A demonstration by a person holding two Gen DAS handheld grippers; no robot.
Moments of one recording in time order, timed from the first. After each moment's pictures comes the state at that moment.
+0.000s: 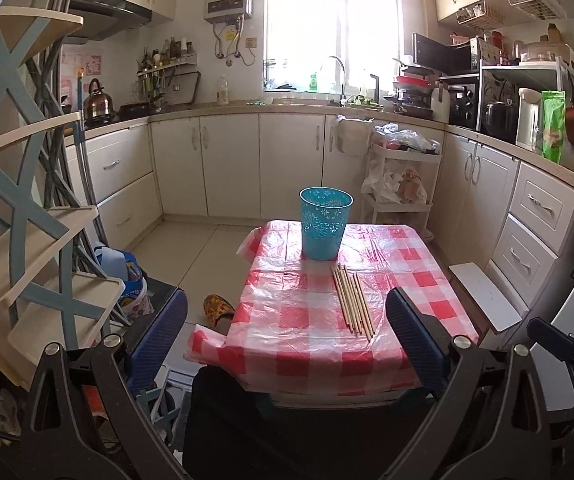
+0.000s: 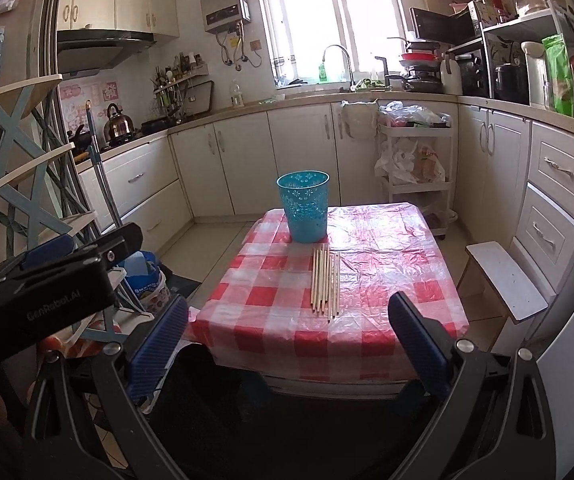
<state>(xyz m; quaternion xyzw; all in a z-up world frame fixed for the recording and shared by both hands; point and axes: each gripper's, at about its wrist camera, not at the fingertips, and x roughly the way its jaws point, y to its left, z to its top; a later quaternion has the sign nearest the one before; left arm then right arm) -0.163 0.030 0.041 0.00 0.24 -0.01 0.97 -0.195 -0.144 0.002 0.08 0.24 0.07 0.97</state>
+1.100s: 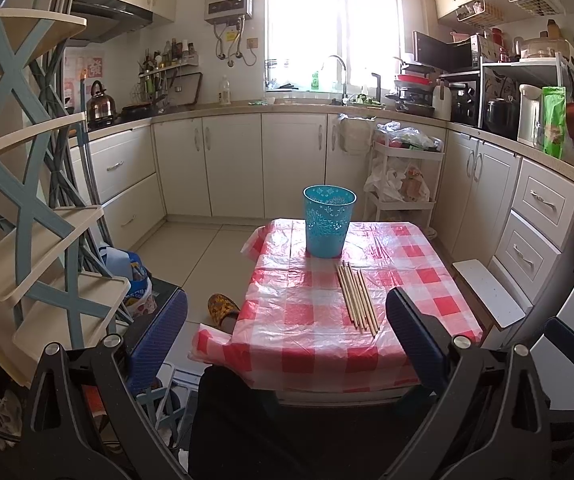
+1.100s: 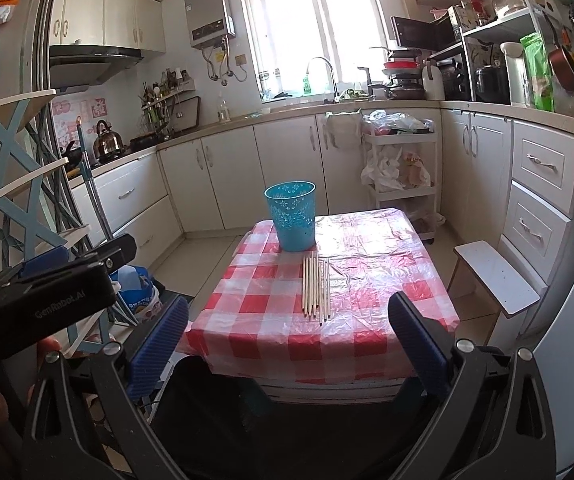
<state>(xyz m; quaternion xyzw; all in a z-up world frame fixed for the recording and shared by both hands) -0.167 0.032 0.040 0.00 0.24 -0.01 0.97 -0.213 -0.150 0.004 0.09 0.21 0.04 0.97</state>
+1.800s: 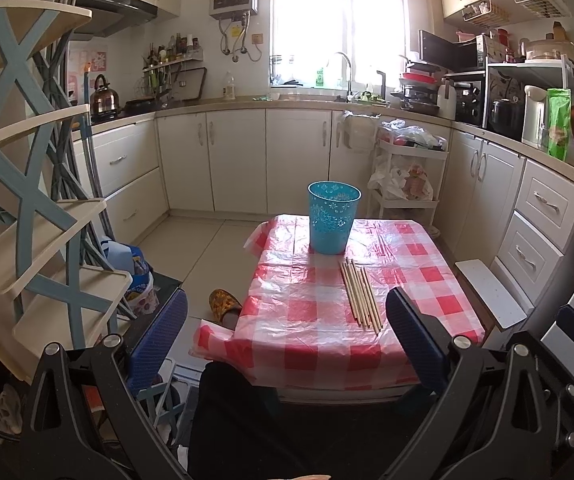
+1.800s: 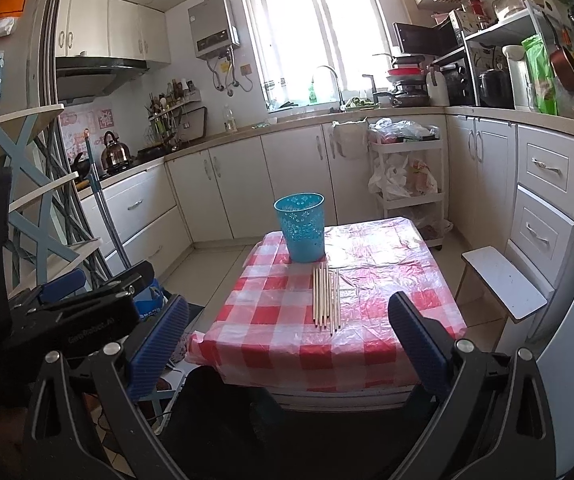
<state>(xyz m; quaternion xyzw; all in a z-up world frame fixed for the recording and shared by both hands) -0.165 0.038 0.036 0.00 0.24 0.00 0.97 -0.216 -0.147 0.018 0.10 0.20 0.05 0.97</state>
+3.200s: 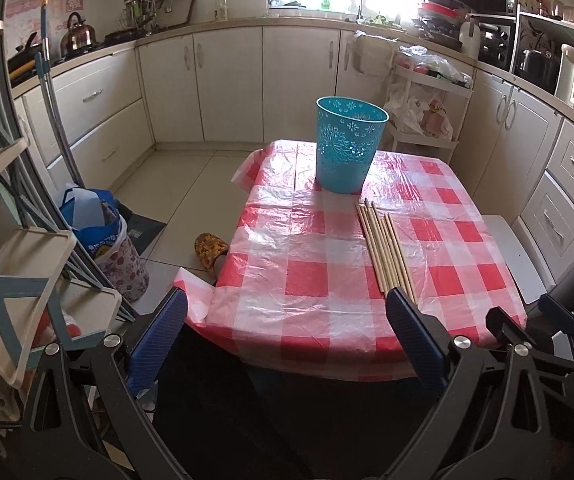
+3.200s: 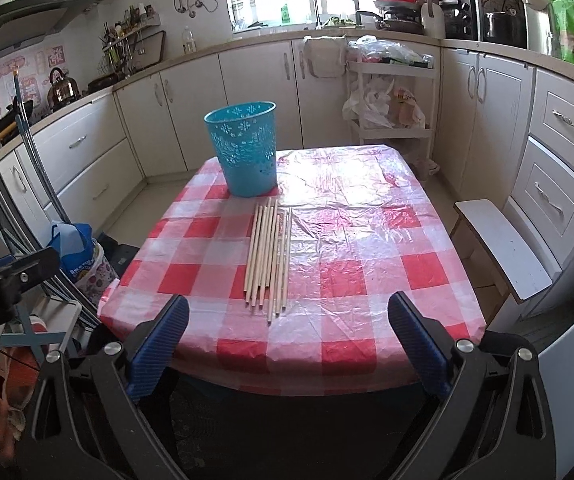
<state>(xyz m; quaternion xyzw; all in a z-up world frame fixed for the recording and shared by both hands) -0.010 0.038 -0.062 -0.01 0.38 -0.01 0.93 -0.037 -0.181 -0.095 0.07 0.34 0.01 0.94</state>
